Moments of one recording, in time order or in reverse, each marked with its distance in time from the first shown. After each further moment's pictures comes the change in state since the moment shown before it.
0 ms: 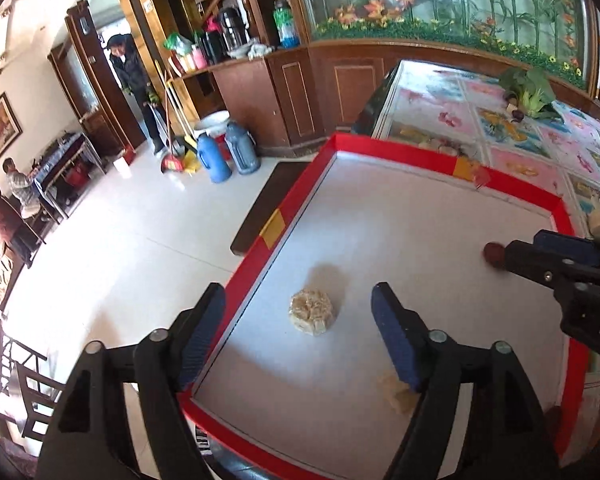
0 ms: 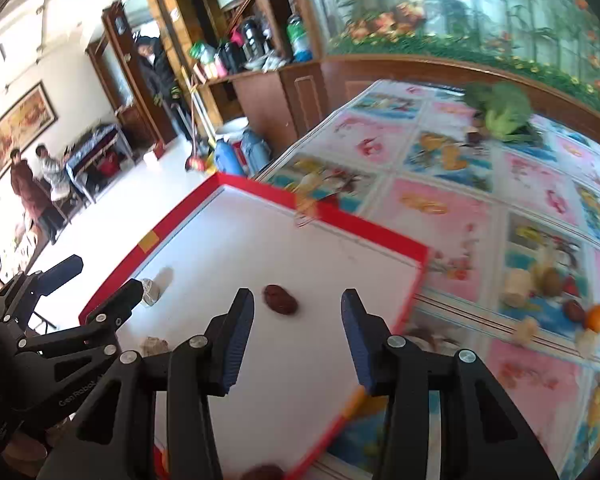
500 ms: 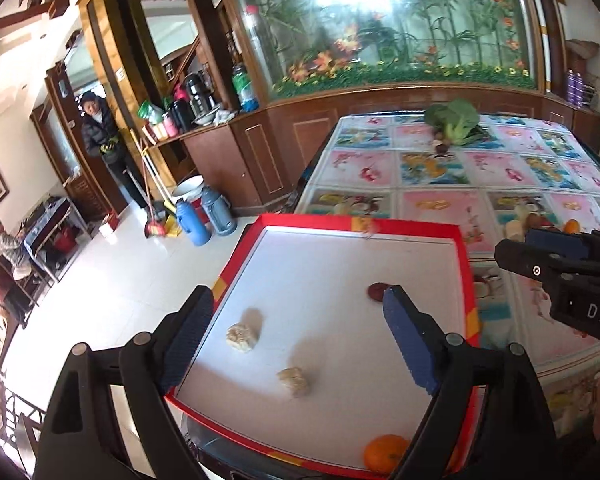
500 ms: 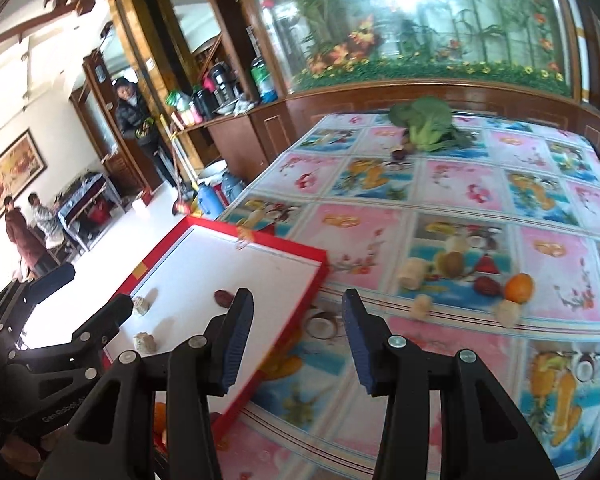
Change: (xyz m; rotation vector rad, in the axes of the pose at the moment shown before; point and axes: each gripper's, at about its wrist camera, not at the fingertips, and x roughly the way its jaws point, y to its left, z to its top) left arm -0.087 -0.063 0.011 0.133 -0.184 -0.066; right arm -0.076 -0.060 -0.021 0.115 -0.131 -0.034
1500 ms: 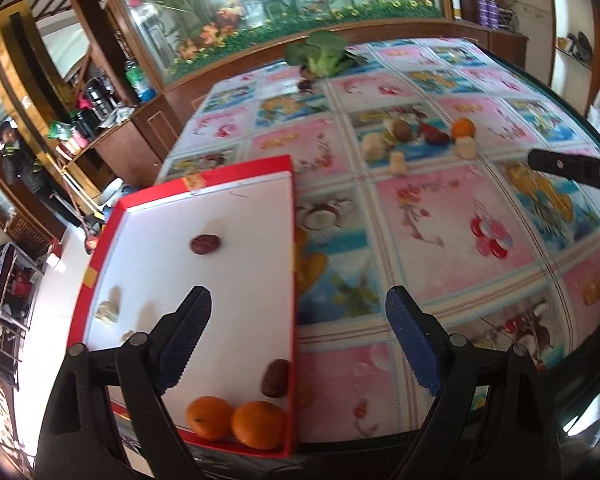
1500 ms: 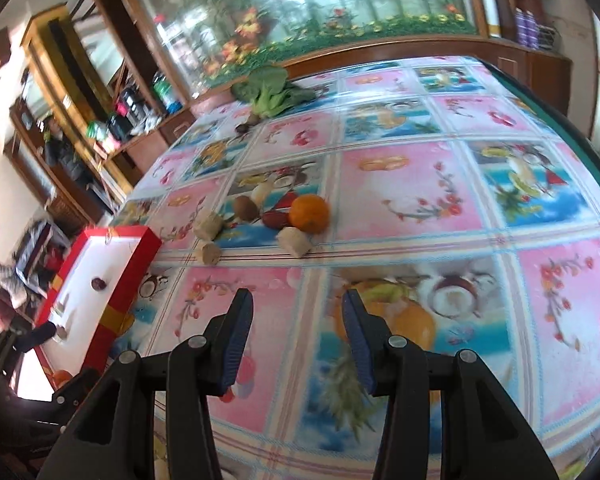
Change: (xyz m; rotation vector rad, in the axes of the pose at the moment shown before) left arm -0.007 -0.128 -0.032 0.244 0.150 -0.229; right arm -0.037 -0.143 -0.051 0.199 0.047 -0.177
